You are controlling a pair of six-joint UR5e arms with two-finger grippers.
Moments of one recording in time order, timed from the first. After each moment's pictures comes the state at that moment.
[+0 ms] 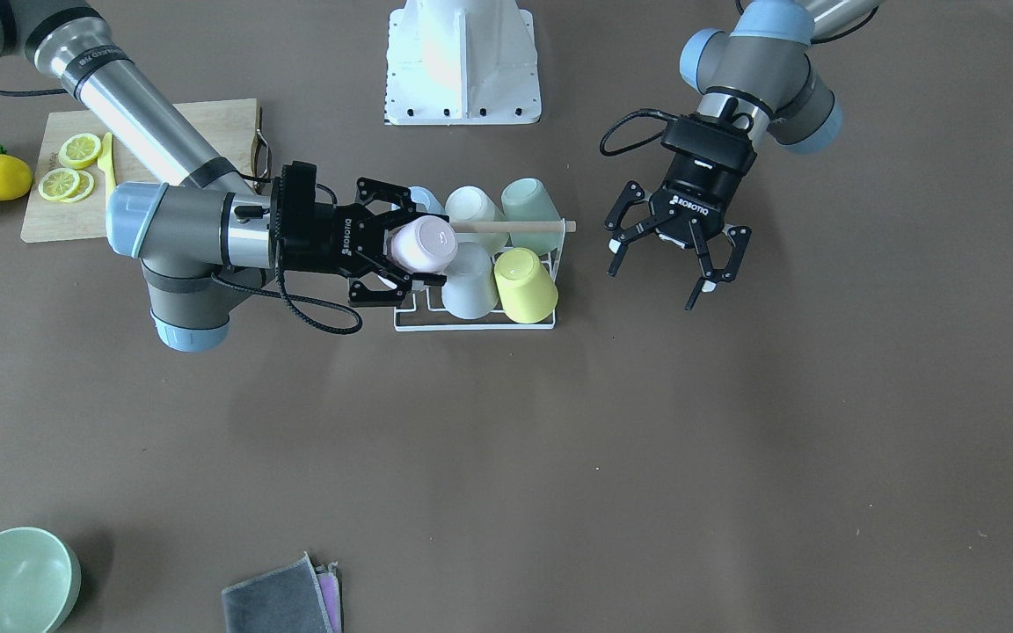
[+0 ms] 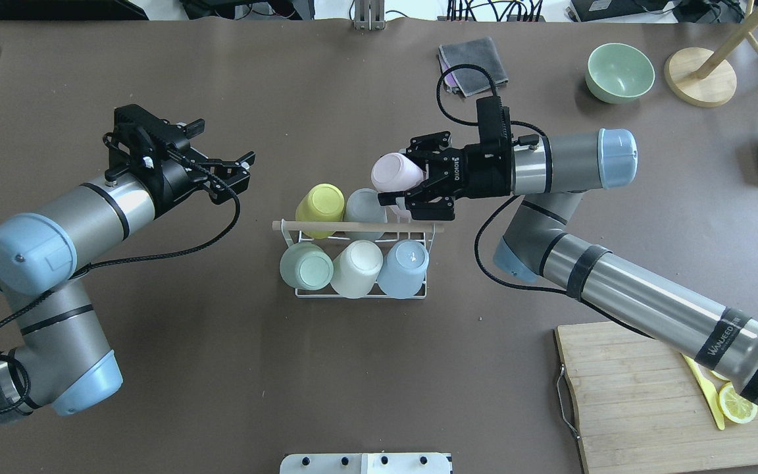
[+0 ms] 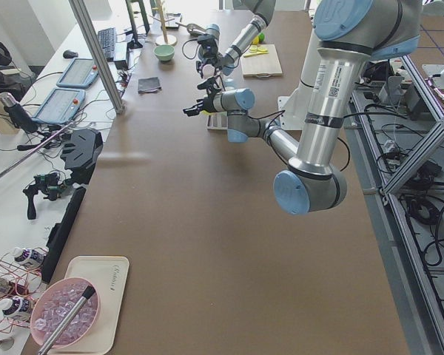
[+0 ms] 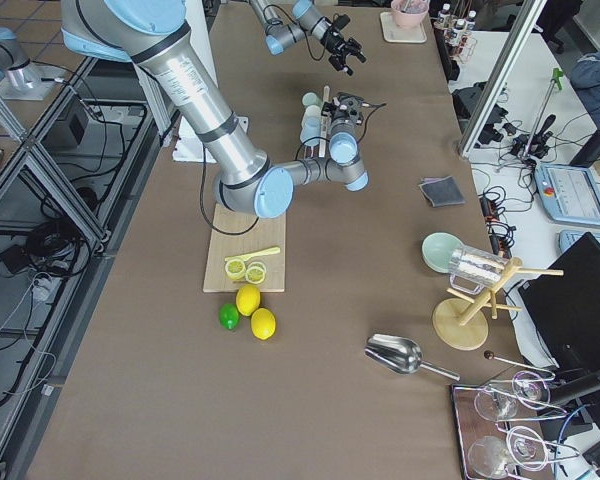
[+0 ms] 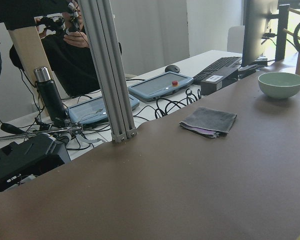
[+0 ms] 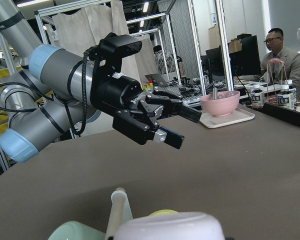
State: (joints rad) left arm -0.58 -1.85 -1.76 -2.58 -1.27 -0.60; right arm 0.69 -0.83 0.96 0.53 2.12 0.61
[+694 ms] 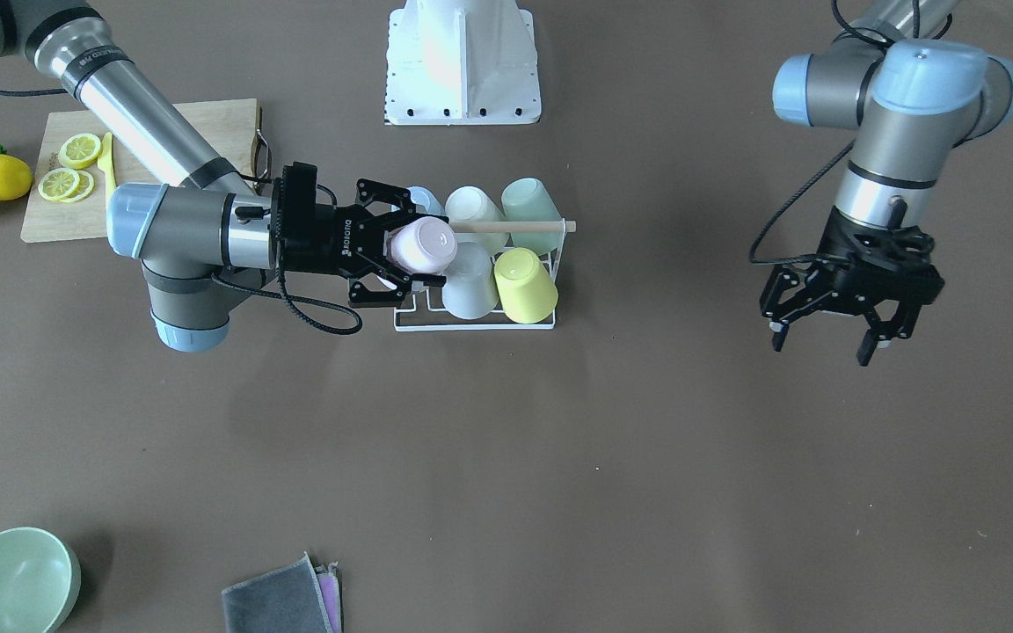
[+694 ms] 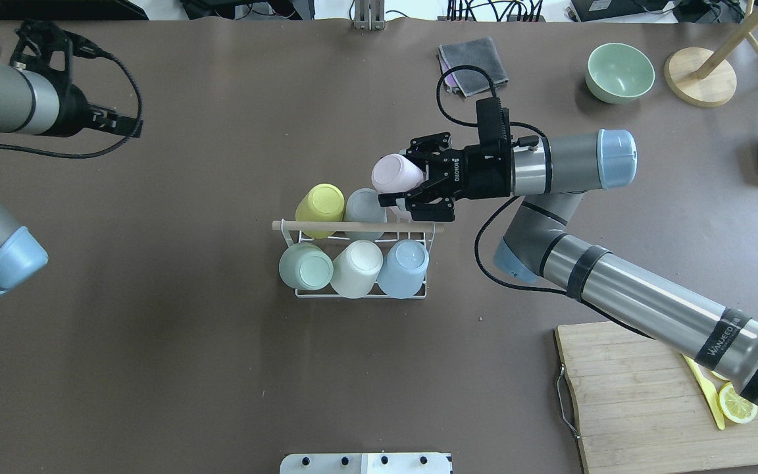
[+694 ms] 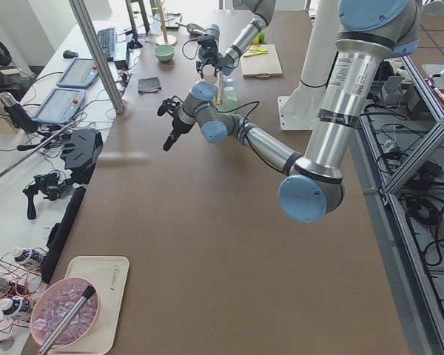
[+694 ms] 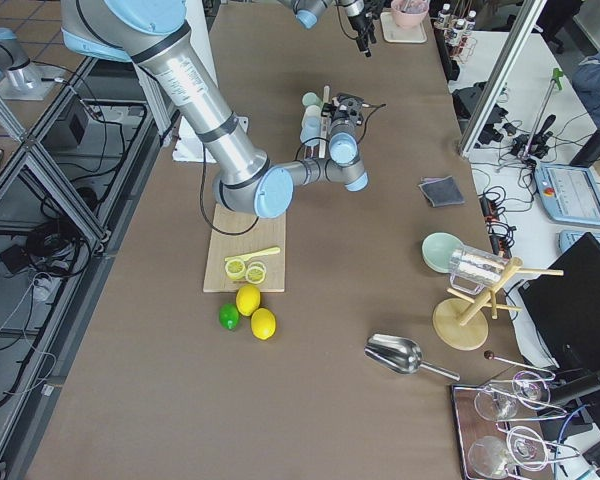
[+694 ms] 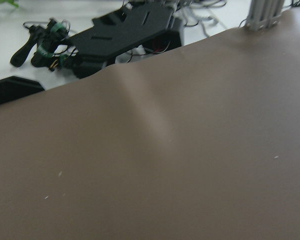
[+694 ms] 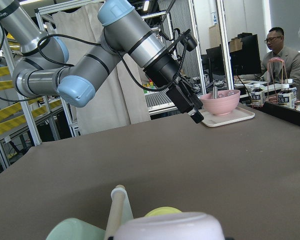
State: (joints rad) left arm -0.94 -1.81 -1.77 -1.97 -1.79 -0.67; right arm 0.69 -0.83 0.96 0.53 2.12 0.60
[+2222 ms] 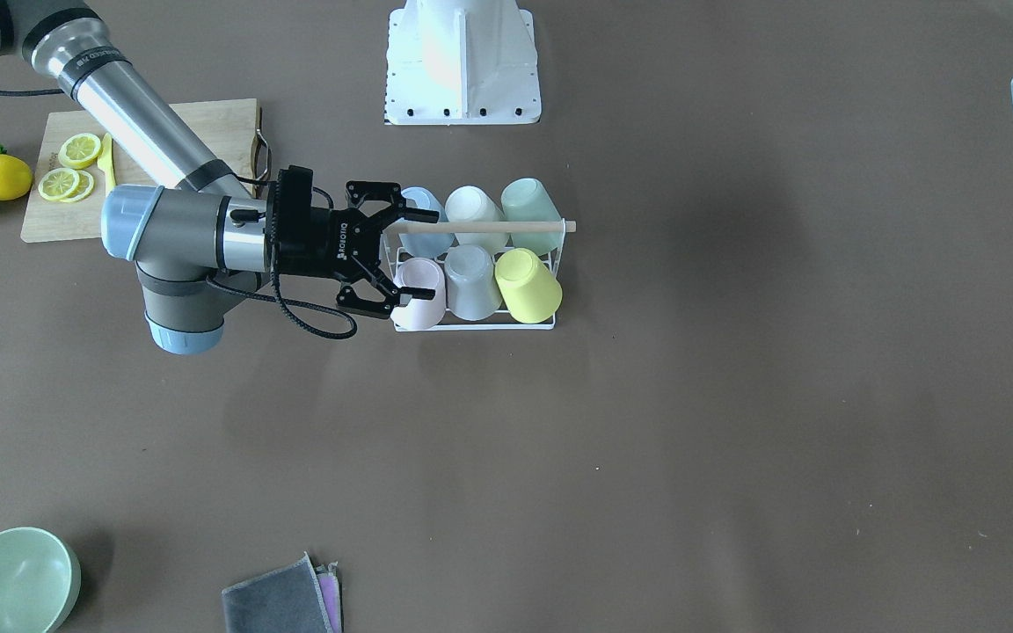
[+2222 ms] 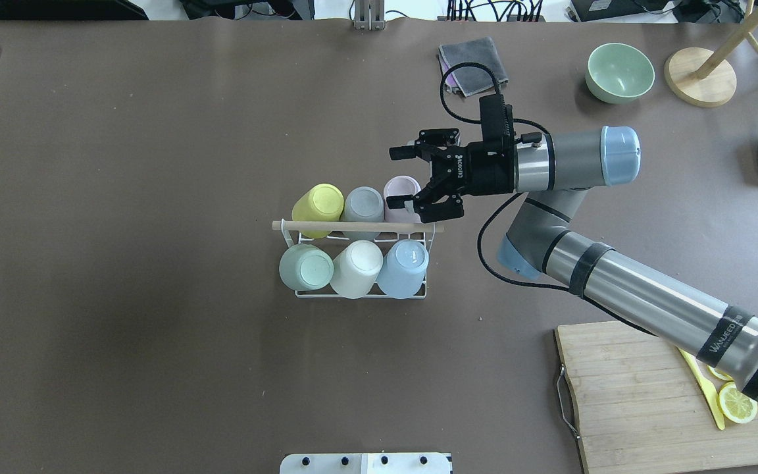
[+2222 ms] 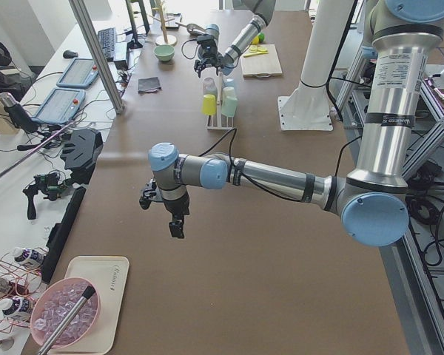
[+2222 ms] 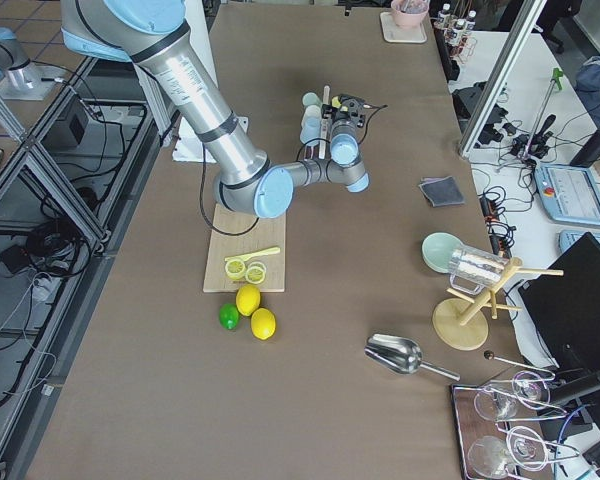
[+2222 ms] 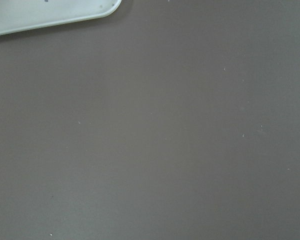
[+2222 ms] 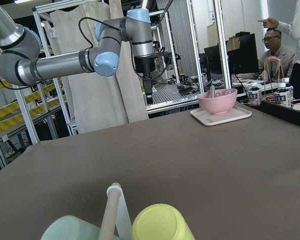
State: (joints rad) left arm -1.36 -1.66 -1.65 -1.48 -2.23 -0.17; right arm 0.71 -0.83 0.96 0.52 2.13 0.61
